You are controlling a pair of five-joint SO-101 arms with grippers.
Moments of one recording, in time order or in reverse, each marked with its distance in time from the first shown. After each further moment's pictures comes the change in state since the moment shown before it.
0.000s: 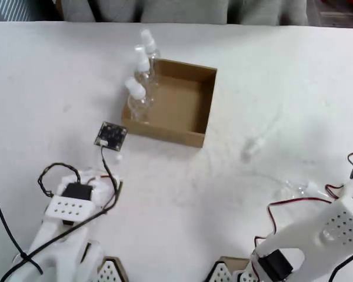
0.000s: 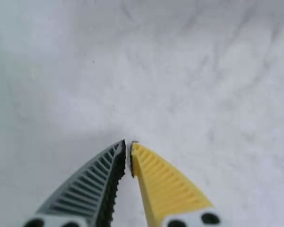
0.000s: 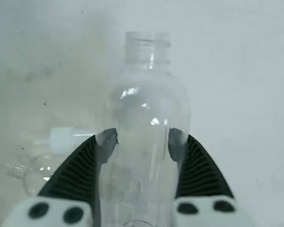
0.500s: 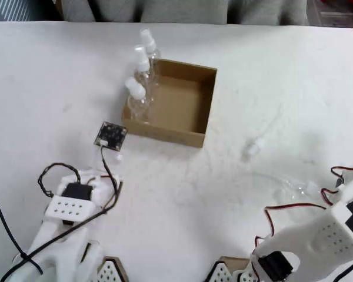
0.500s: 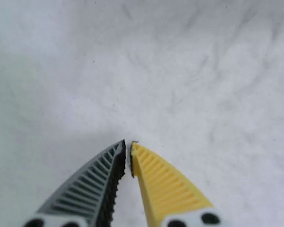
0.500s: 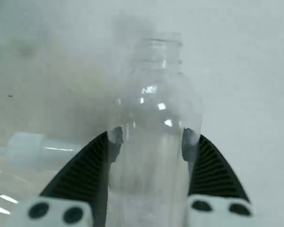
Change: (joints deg) left arm 0.0 0.0 0.0 0.0 0.0; right arm 0.0 -9.9 33.2 -27.8 13.2
